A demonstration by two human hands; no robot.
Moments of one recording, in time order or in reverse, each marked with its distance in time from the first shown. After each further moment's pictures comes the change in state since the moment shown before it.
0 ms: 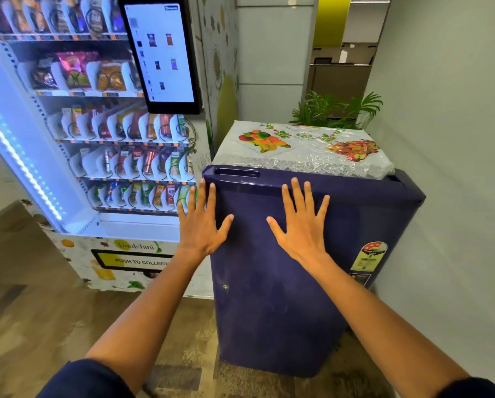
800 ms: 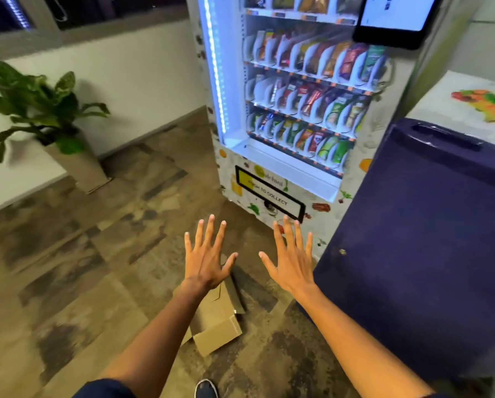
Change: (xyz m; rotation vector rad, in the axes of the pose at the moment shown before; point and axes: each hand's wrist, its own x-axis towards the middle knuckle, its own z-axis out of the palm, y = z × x) left_hand -0.308 -0.179 -0.023 0.357 -0.283 -0.608; right_hand -0.160 -0.262 0.087 0.364 -0.474 -0.561
